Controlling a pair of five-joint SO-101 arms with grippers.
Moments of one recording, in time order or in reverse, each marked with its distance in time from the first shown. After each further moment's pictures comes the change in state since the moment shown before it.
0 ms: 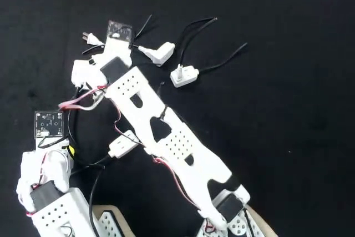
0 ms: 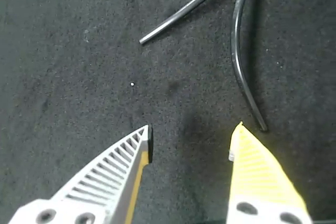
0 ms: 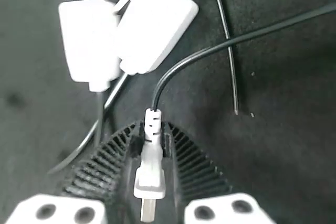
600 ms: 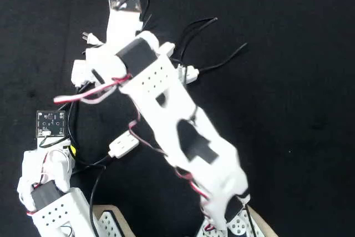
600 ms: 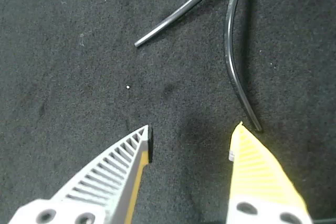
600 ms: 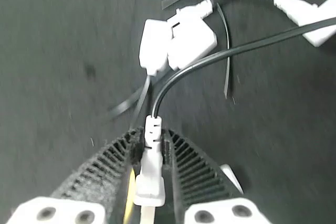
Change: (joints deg) left arm 1.1 0.0 0.0 0.0 0.0; right arm 0.1 -44.5 33.0 4.7 11.2
